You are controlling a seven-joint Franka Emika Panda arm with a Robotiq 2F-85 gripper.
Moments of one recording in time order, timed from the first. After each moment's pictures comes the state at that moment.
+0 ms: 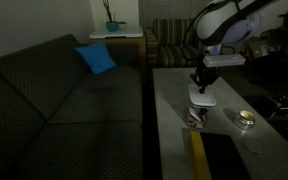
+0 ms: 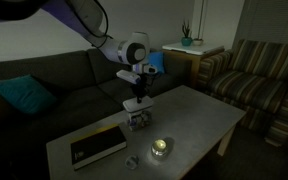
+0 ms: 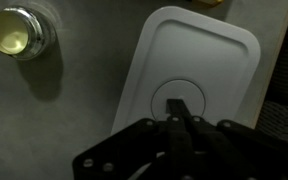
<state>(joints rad) 0.18 1.47 0.00 -0.76 0.01 2.18 0.21</state>
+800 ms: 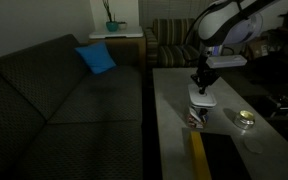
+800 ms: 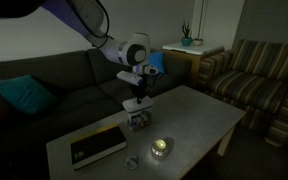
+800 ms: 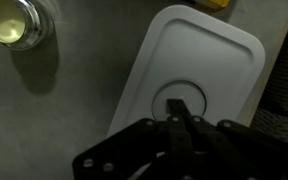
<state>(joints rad) 0.16 1.46 0.02 -0.80 0.01 2.21 0.12</state>
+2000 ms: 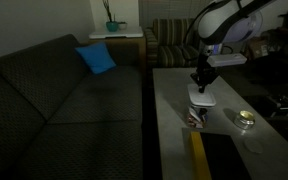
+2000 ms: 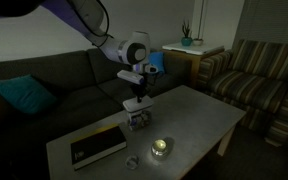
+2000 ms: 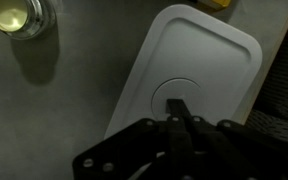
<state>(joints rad) 0.16 1.45 0.02 -0.80 0.01 2.21 0.07</state>
